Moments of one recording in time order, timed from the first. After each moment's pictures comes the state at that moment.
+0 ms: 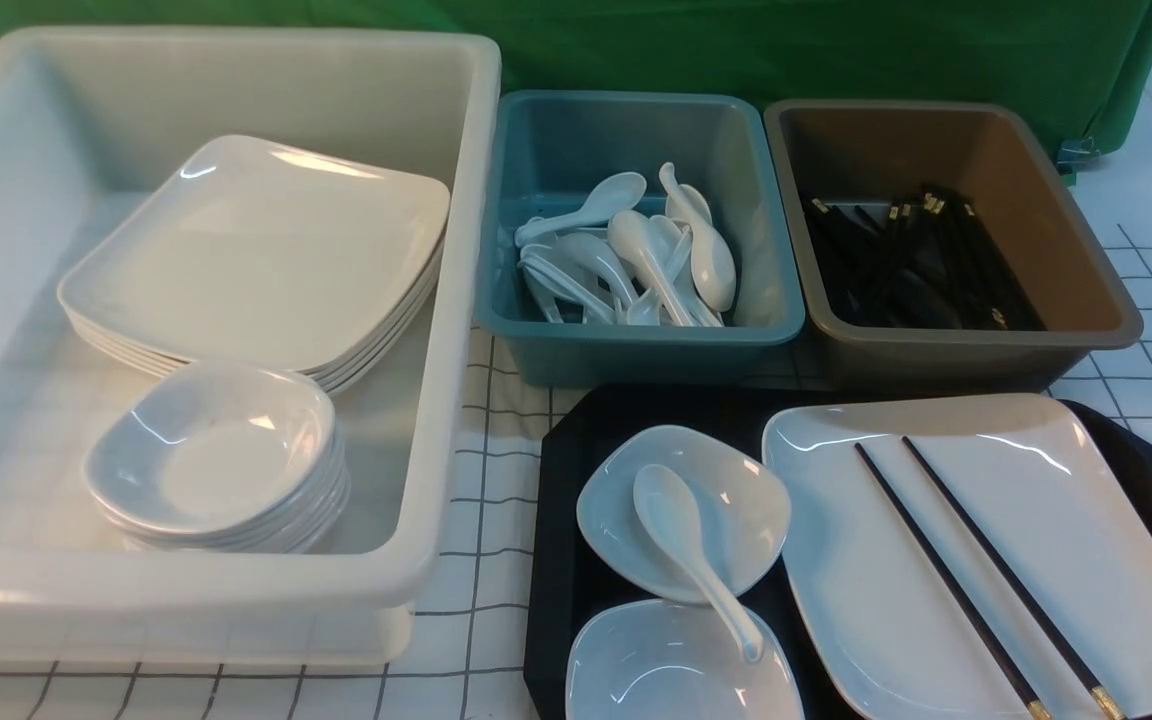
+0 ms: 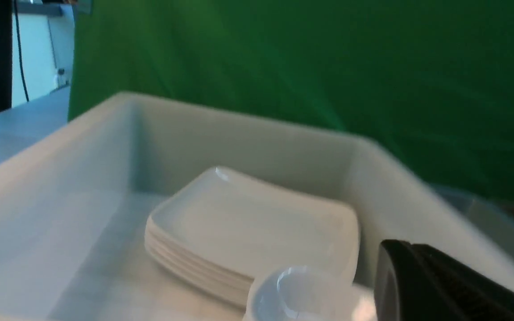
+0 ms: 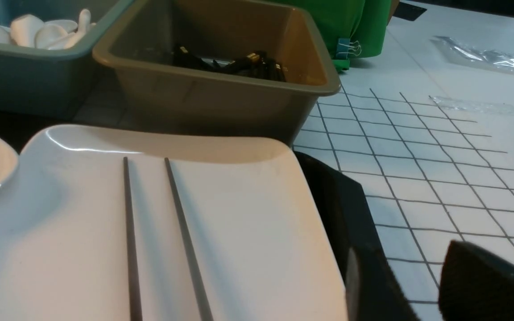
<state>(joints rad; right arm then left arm) -0.02 0.00 0.01 -0.03 0.24 -0.13 -0.01 0.00 0.01 -0.27 -0.12 0.01</state>
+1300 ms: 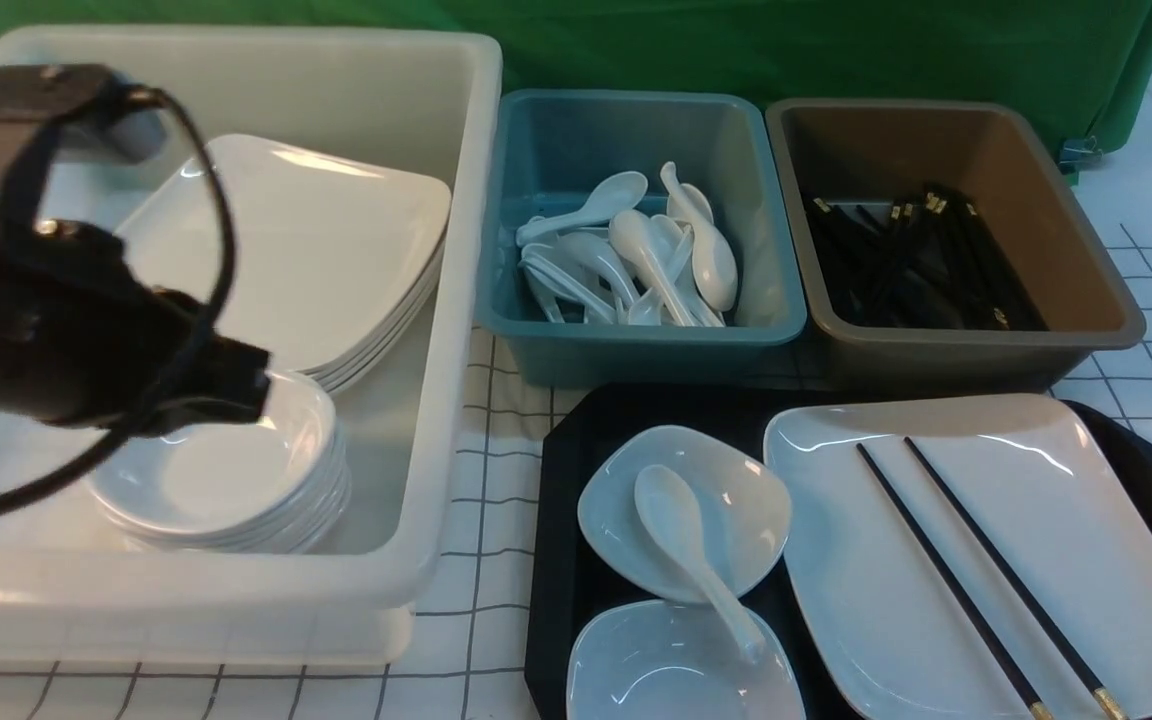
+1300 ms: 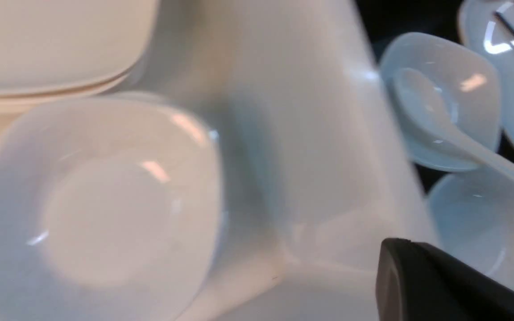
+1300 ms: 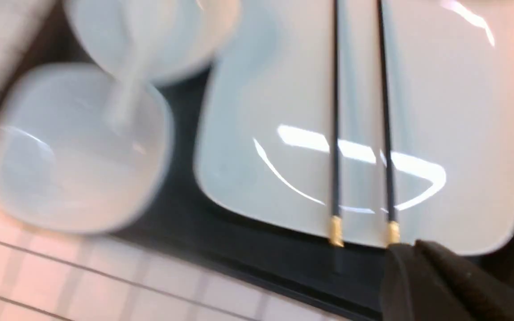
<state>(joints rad) 0.43 0.93 -0.86 -0.07 1.05 0.09 -0.26 1.17 -1.04 -0.35 0.91 0.23</state>
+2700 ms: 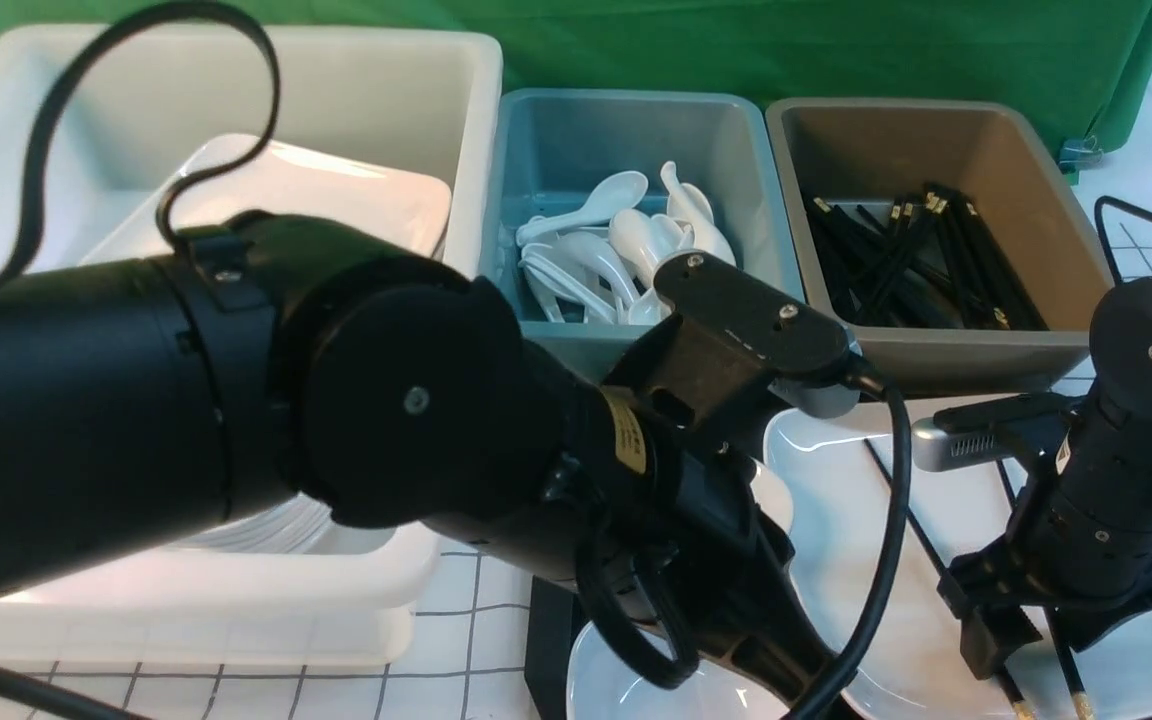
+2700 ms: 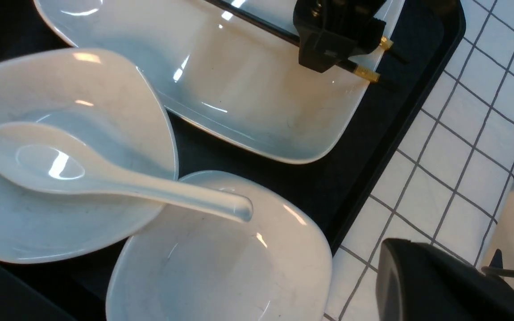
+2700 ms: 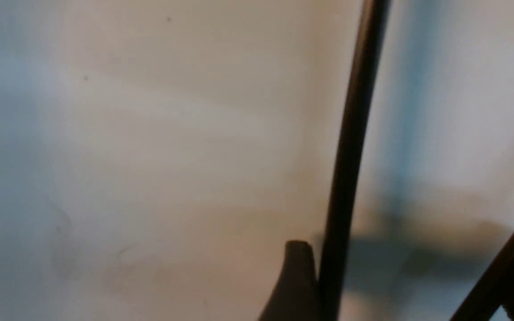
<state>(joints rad) 0.27 1.74 -0.99 0.03 0.95 -0.05 -0.90 1.49 -1.15 -0.31 0.67 0.15</state>
